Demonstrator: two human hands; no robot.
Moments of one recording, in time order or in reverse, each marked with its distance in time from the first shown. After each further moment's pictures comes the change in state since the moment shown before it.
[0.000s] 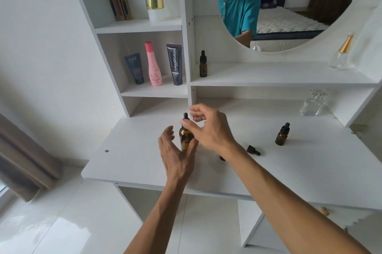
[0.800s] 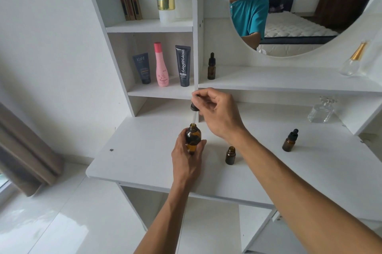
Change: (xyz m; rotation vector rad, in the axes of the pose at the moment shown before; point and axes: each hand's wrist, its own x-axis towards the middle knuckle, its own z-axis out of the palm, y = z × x) left_hand 0.005 -0.012 0.009 -0.075 -0.116 0.084; right_hand 0.029 -0.024 -0.012 0.262 0.056 -0.084
